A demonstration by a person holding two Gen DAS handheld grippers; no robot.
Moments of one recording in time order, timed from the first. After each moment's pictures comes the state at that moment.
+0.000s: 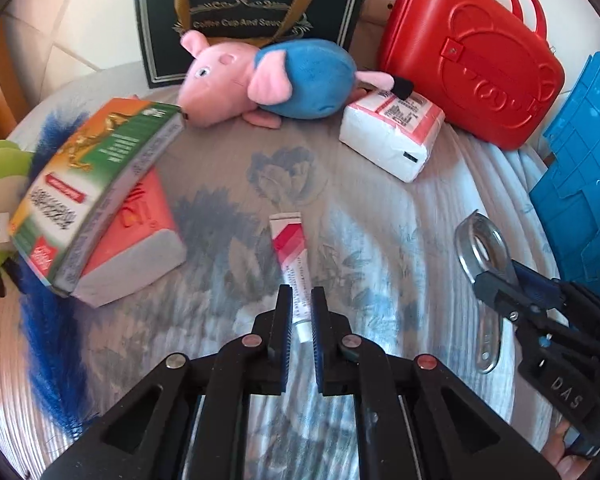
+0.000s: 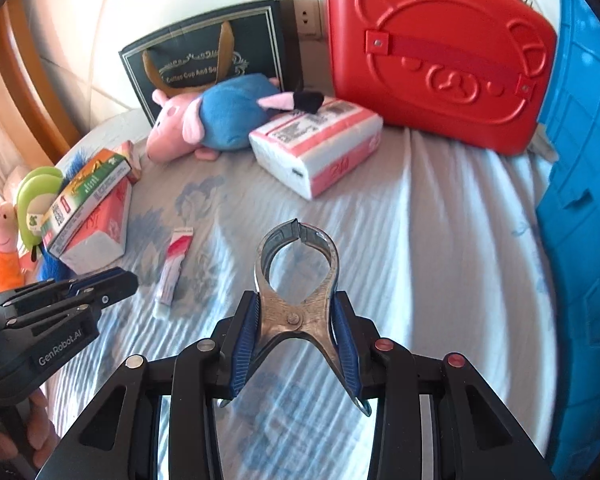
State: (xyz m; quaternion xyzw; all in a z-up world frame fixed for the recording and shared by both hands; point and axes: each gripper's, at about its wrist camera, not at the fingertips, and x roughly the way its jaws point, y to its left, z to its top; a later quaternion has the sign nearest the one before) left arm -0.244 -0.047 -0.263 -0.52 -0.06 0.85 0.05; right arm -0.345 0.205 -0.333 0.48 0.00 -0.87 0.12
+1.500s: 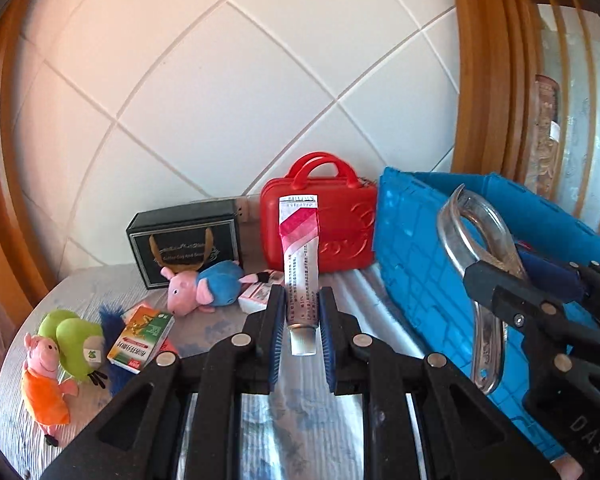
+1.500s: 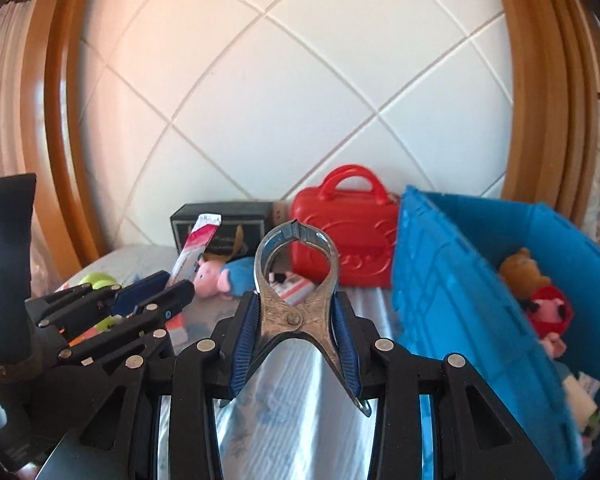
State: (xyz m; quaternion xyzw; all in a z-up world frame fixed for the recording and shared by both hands) left arm -0.048 0.049 -0.004 -0.24 0.02 0.96 0.13; right arm -0.122 0.246 -0.084 0.23 0.01 -0.97 0.04
